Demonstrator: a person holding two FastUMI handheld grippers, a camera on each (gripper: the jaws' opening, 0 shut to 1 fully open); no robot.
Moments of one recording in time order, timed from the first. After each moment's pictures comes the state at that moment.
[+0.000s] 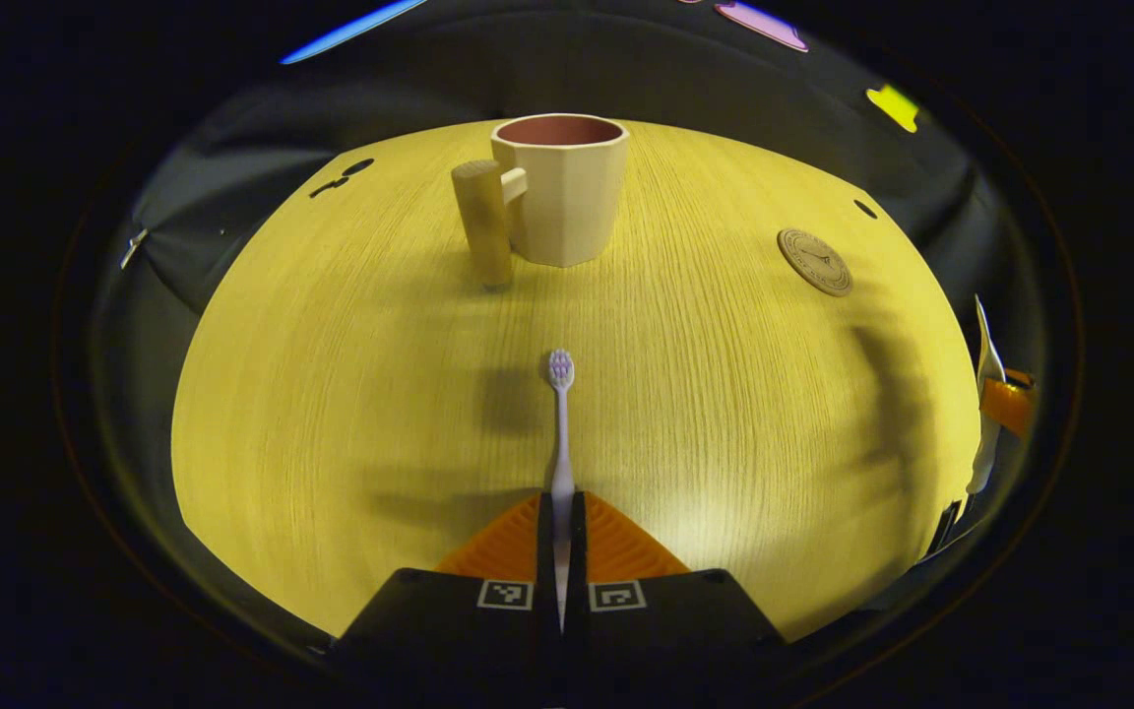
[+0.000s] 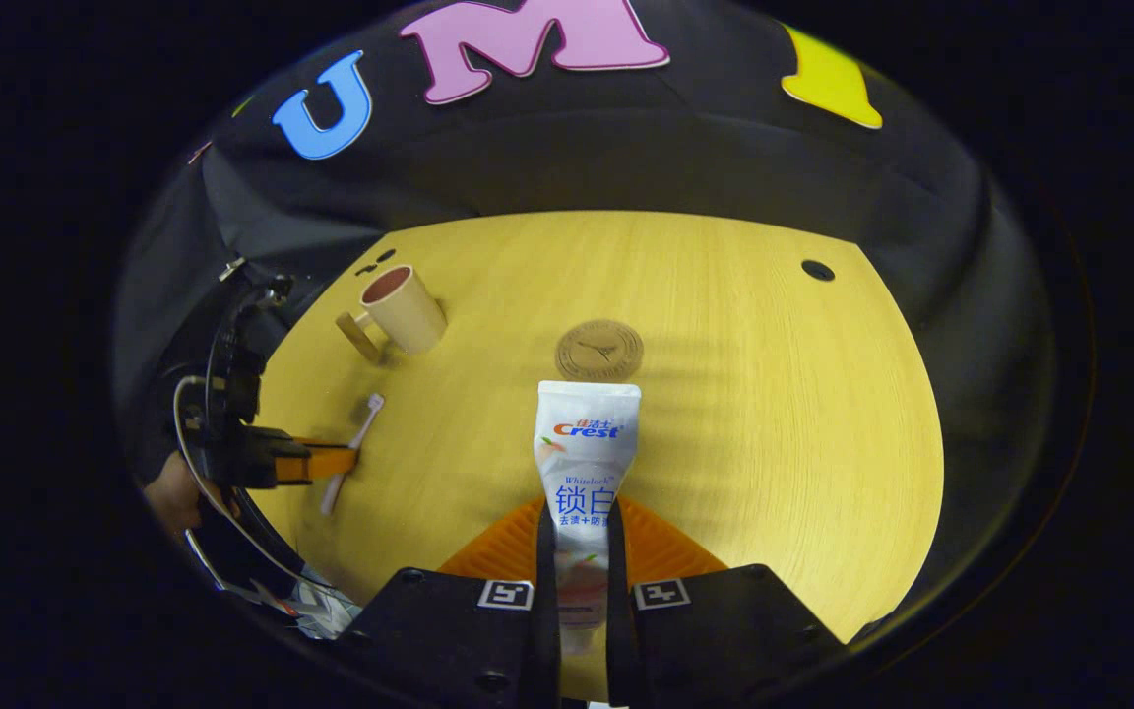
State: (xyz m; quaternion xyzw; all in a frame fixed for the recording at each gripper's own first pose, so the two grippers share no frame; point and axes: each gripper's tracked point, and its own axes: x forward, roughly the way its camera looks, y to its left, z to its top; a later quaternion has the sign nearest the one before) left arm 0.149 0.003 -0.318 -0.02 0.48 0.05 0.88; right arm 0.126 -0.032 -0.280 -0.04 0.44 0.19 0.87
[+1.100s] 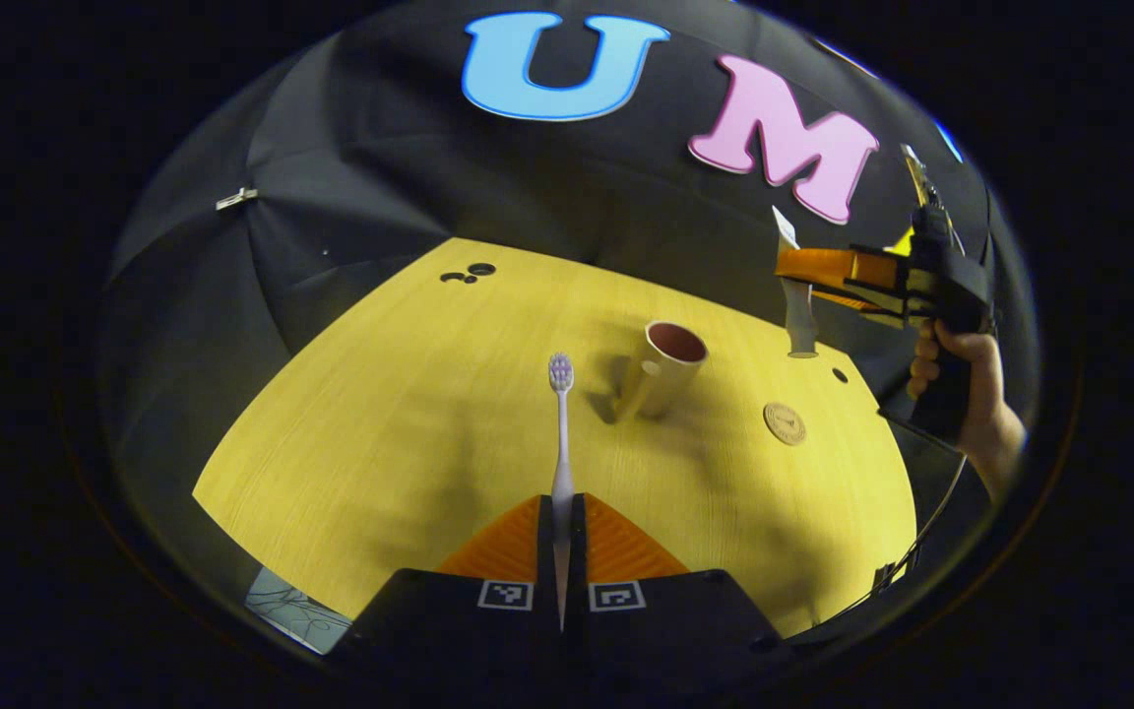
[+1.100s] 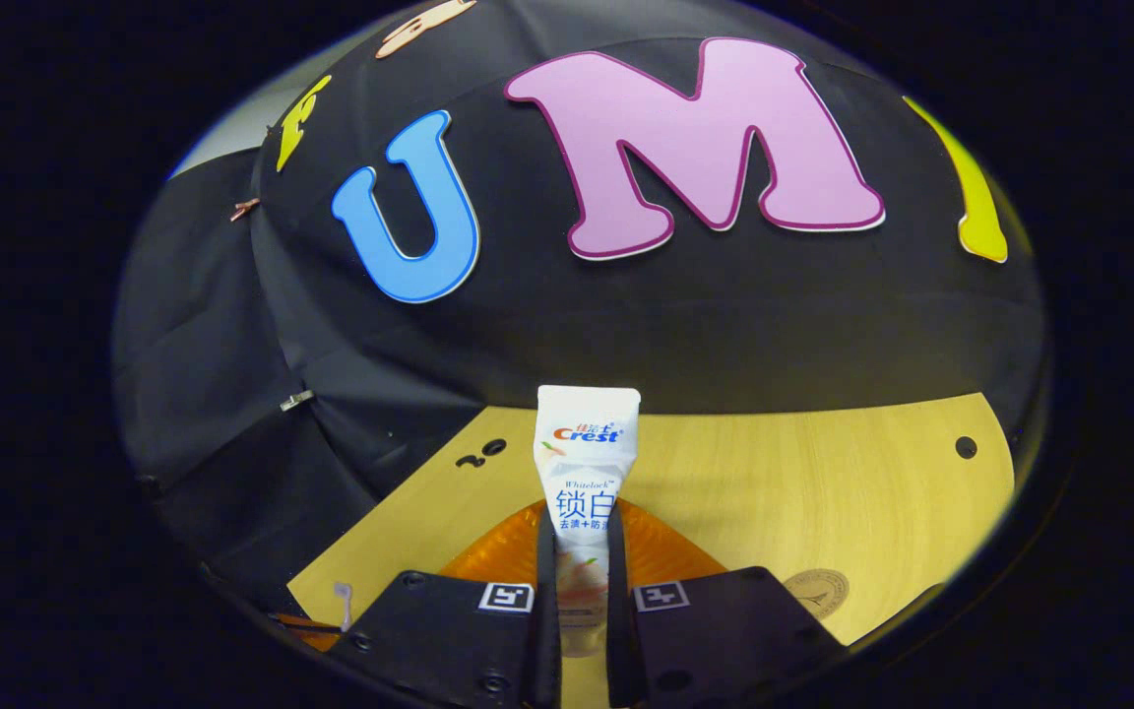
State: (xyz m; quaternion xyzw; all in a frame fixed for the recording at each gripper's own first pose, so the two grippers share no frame) left arm 0.085 0.110 -0.176 -0.12 0.27 0.08 0.95; right arm 0.267 0.231 -0.178 0.06 0.23 0.28 0.93
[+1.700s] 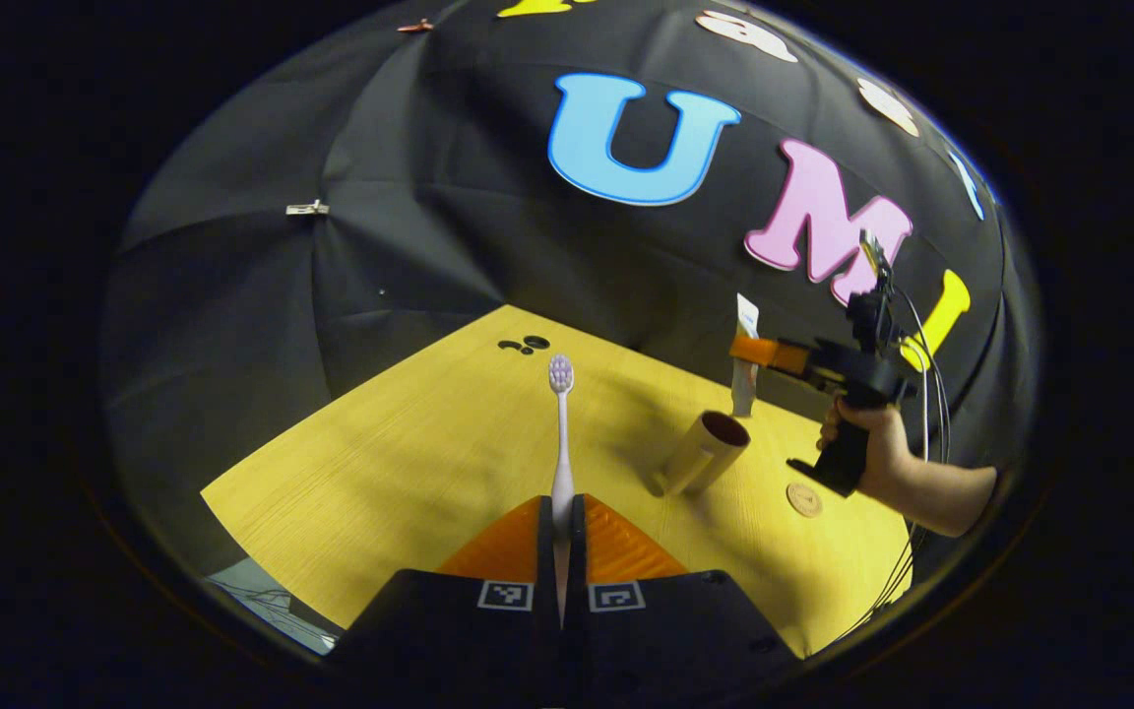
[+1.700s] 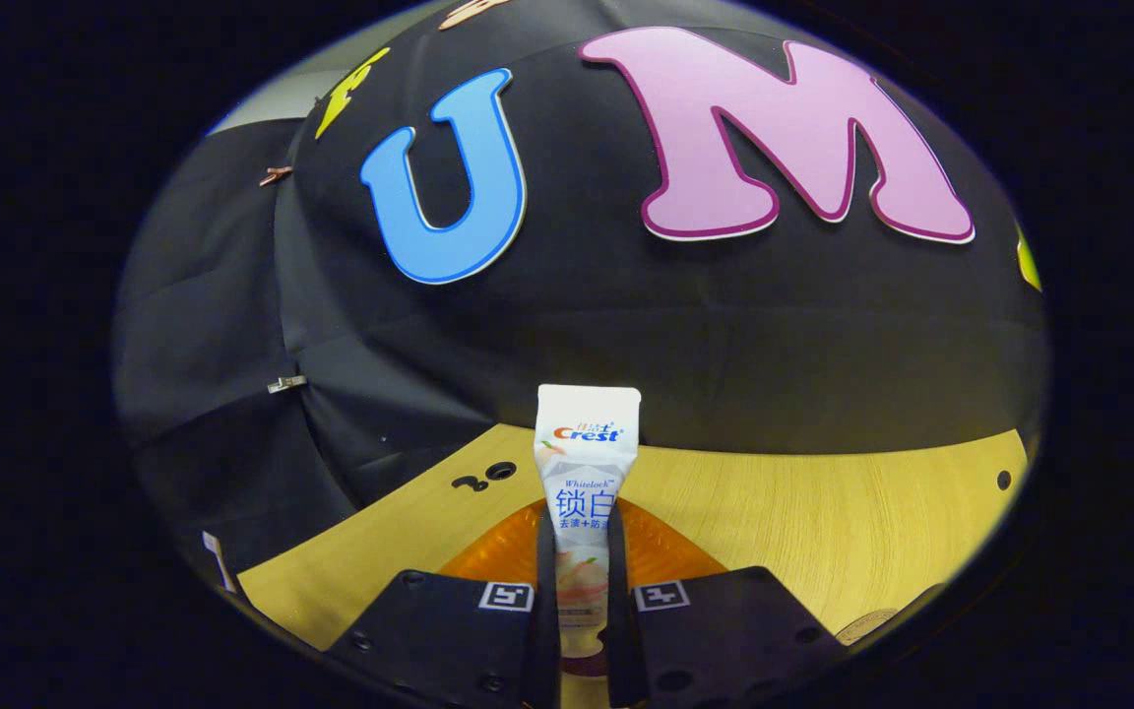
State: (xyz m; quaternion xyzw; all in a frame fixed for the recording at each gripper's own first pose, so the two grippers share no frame) left arm 0.077 0.169 -0.151 -0.17 0.14 0.13 0.97; right arm 0.313 0.307 -0.232 0.01 0.17 0.31 0.94
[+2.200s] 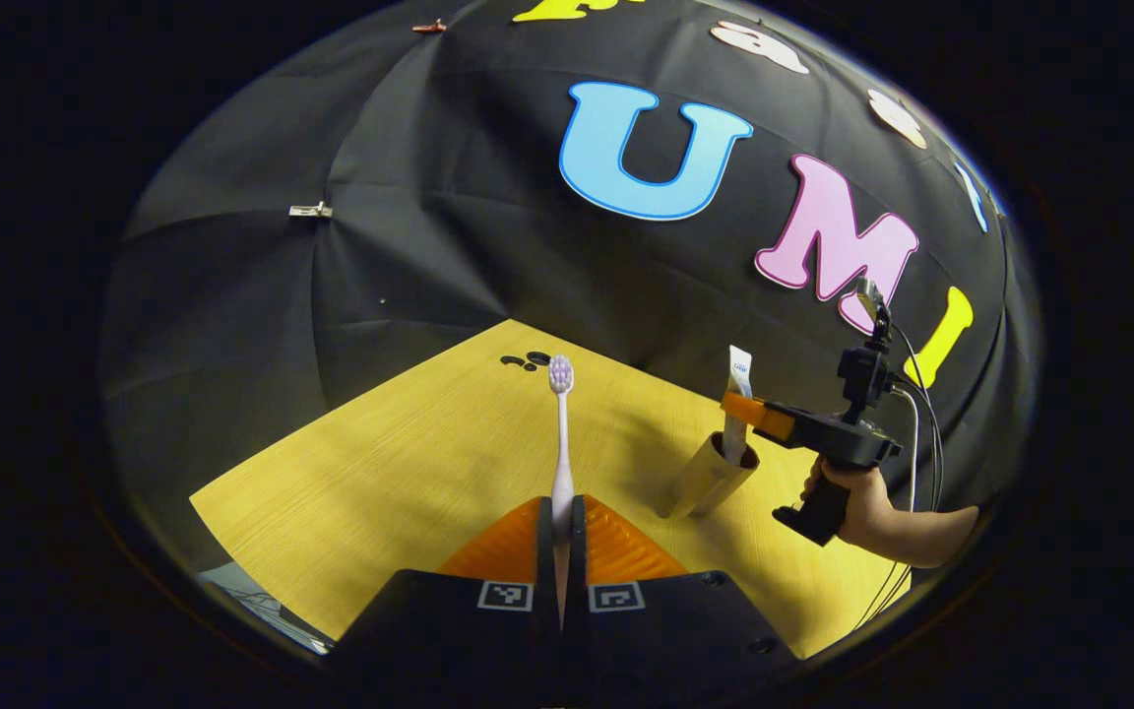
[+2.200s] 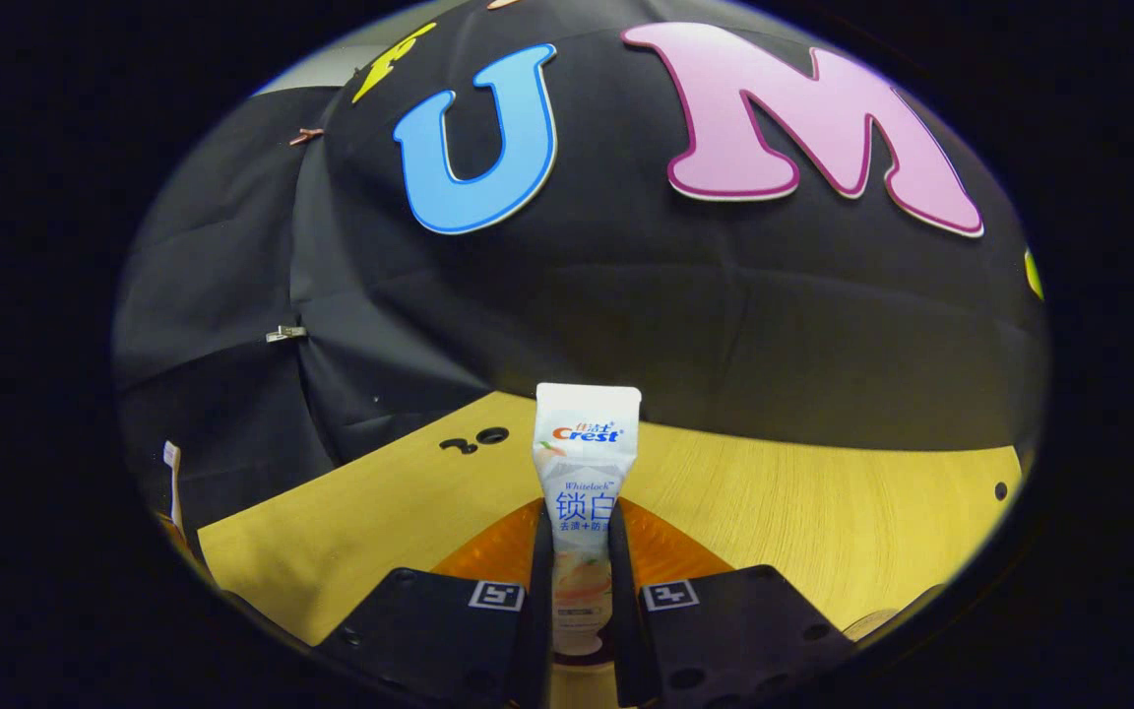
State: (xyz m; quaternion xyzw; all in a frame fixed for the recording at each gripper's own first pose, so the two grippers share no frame) left arm 0.097 0.174 -0.152 -0.16 0.12 0.12 0.97; right arm 0.294 0.296 -0.286 -0.03 0.18 0.32 0.93
